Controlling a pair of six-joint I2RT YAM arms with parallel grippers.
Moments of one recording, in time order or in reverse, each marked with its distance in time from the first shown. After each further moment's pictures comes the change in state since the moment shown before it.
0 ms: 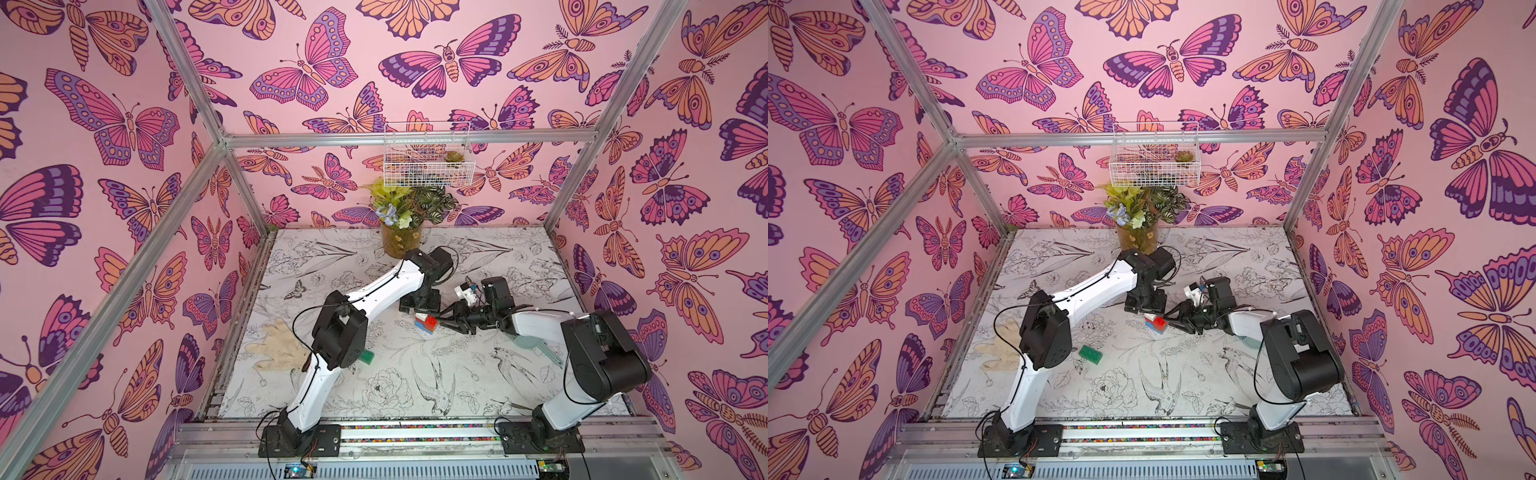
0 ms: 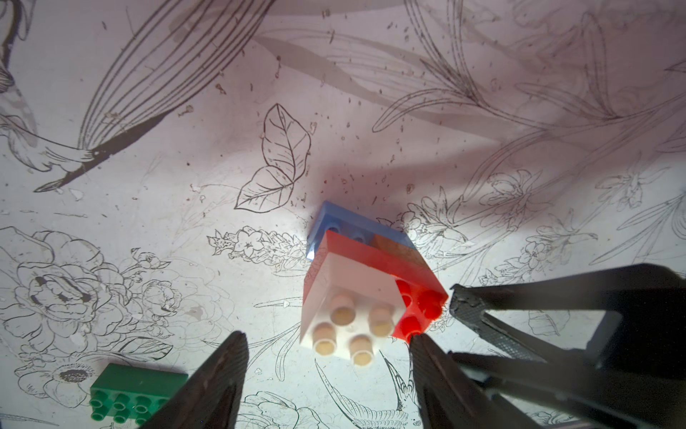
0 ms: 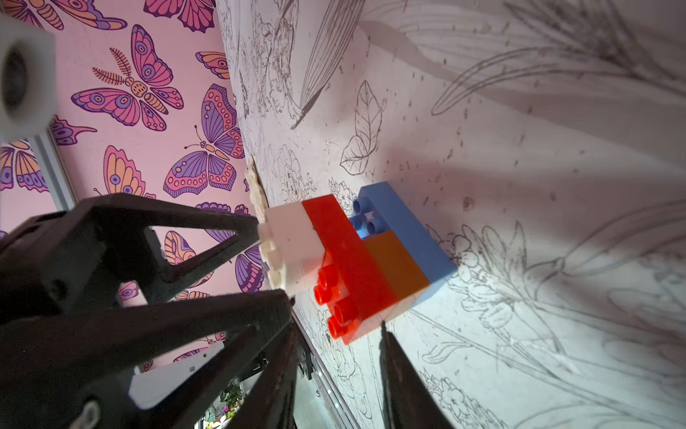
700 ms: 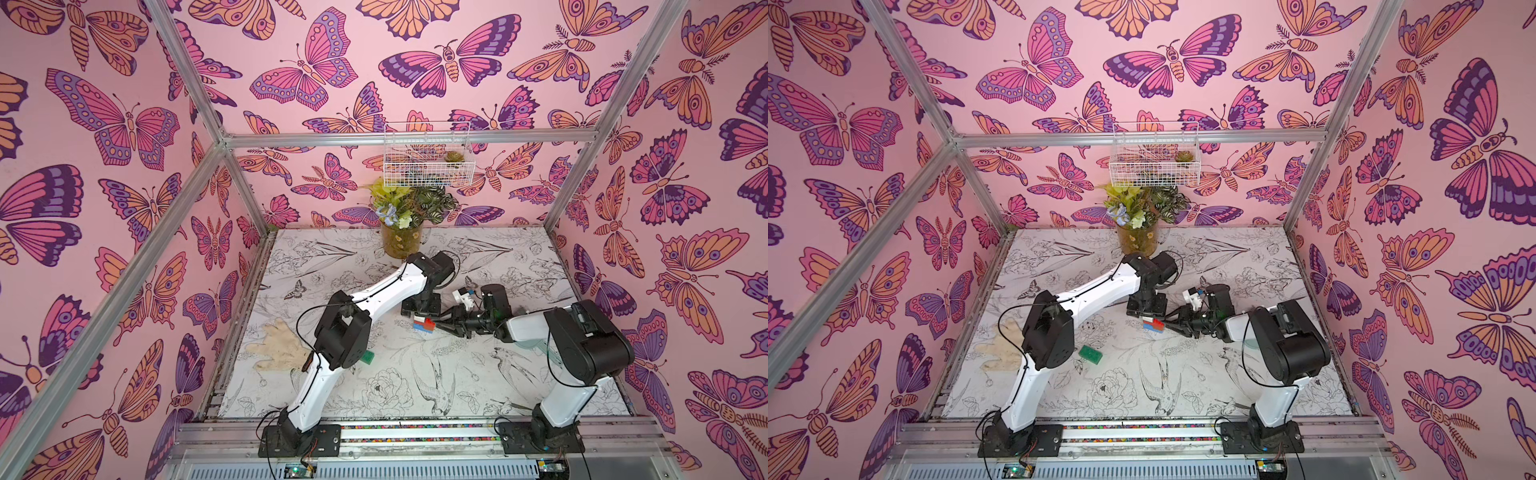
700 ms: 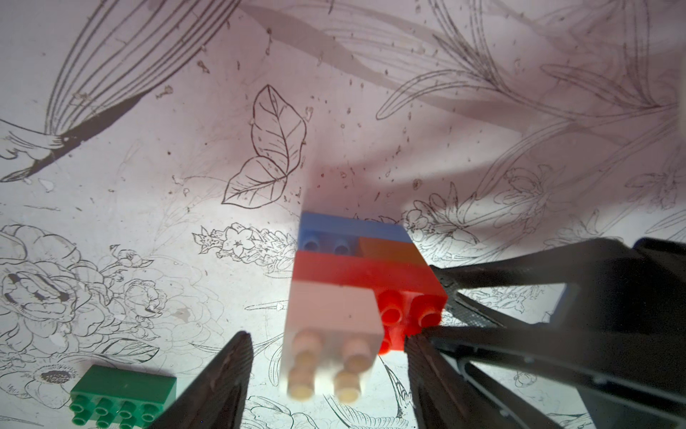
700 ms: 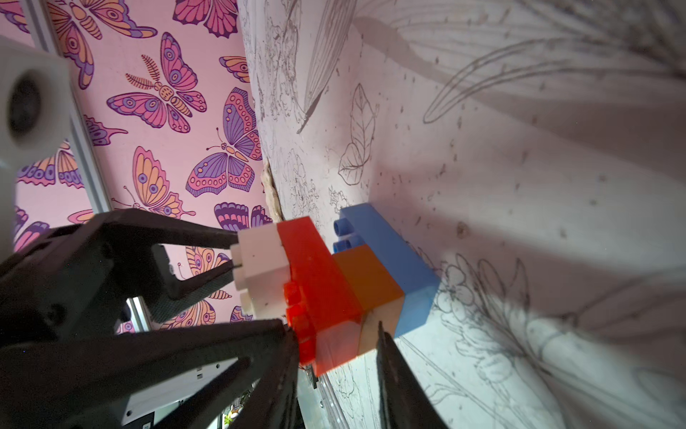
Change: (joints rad) left arm -0.017 0.025 -0.024 0.015 0.000 -0.024; right arm -0.002 0.114 -0.098 0.312 -0.058 0.103
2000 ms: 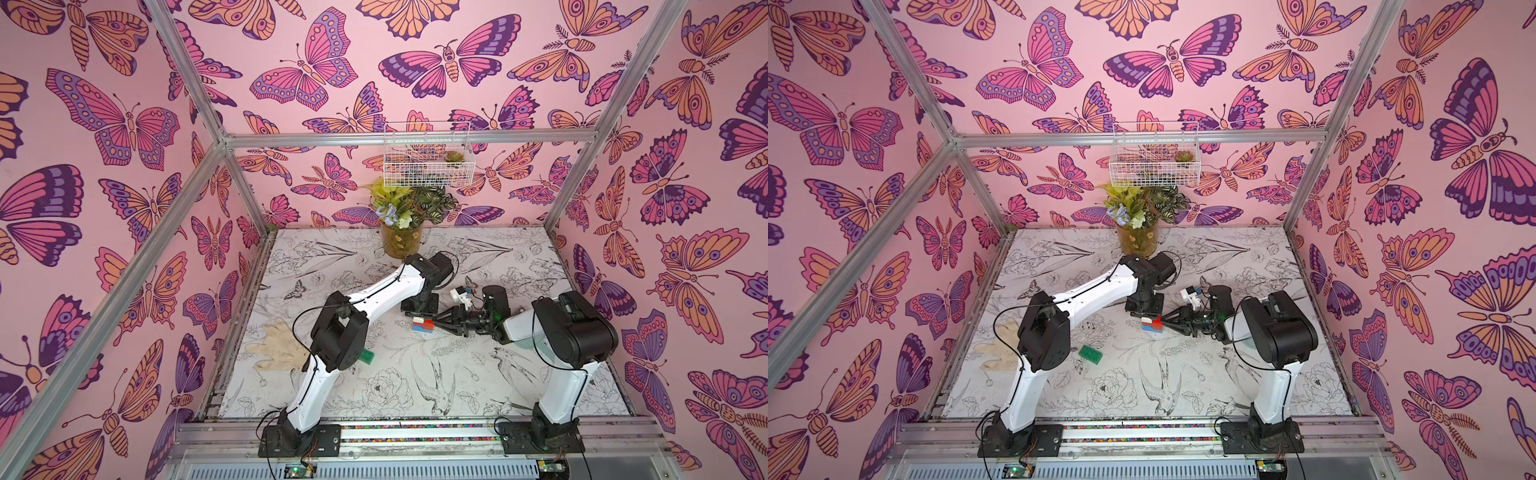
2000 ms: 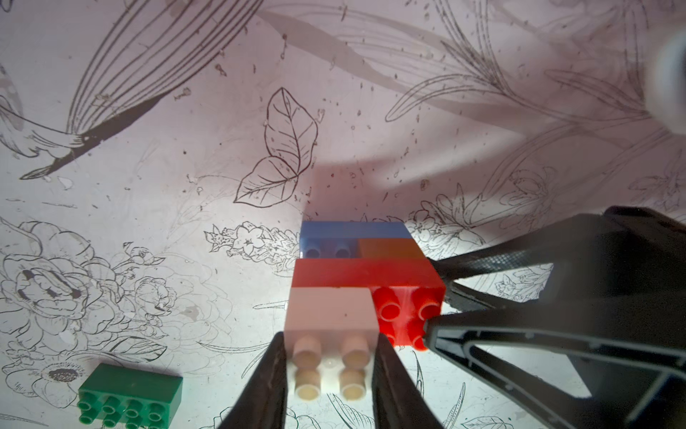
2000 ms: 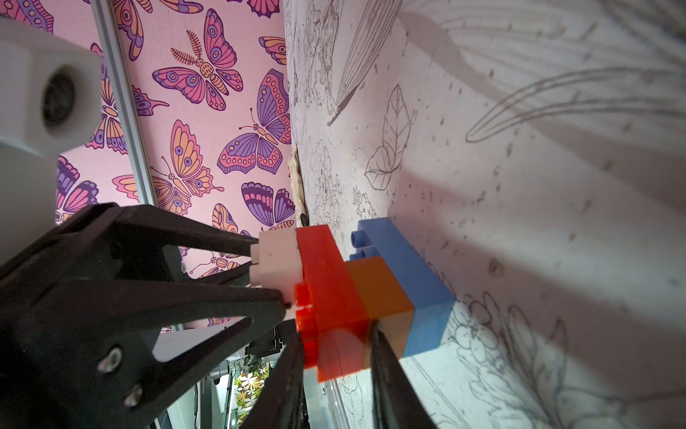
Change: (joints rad) left arm -0.002 -0.026 -0.060 0.037 -0.013 -0.009; right arm -0.025 0.154 -0.011 0.283 -0.143 0.026
